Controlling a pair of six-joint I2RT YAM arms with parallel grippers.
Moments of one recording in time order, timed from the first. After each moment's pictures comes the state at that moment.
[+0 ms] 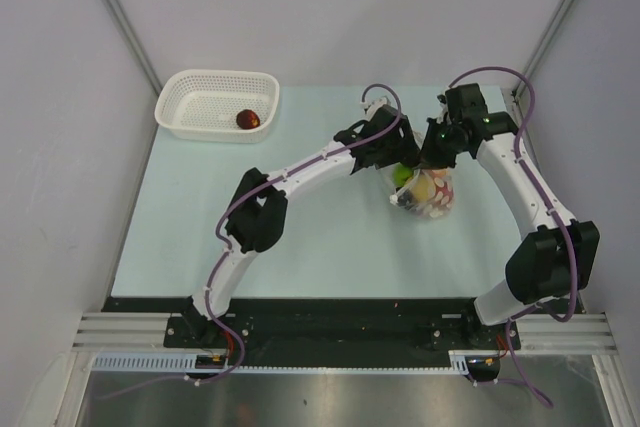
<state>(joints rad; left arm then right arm) -0.84 2.32 2.09 -0.44 -0.10 -0.96 0.21 1.54 1.48 -0.92 -0.22 0.44</state>
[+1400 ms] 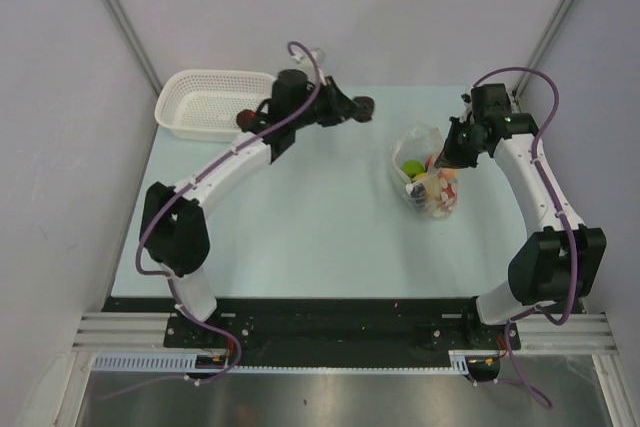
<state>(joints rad) -0.61 1.78 1.56 -0.02 0.25 -0.67 0.07 1.52 1.46 -0.94 -0.21 0.36</state>
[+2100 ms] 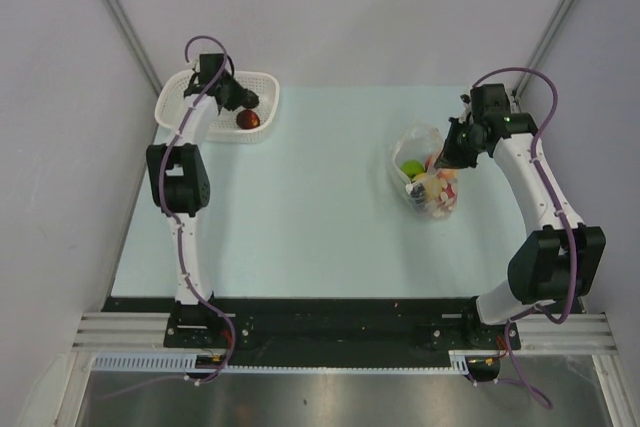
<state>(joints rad) -0.02 2.32 2.11 -0.44 0.04 -0.75 0.07 1.52 1.46 -0.94 -0.21 0.35</state>
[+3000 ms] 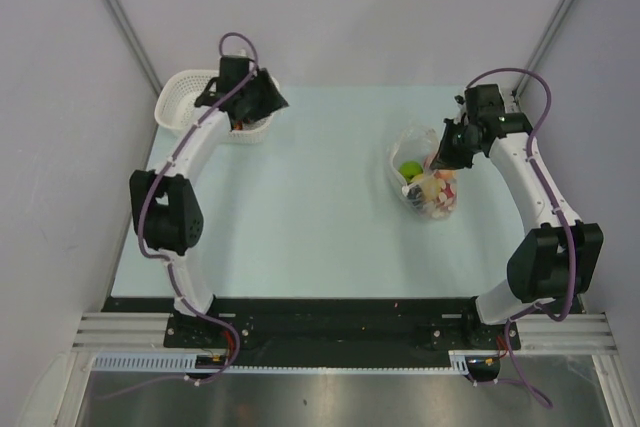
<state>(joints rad) -0.16 1.94 1.77 -0.50 0.09 -0.61 0.10 1.53 1.46 -0.94 -0.21 0.36</state>
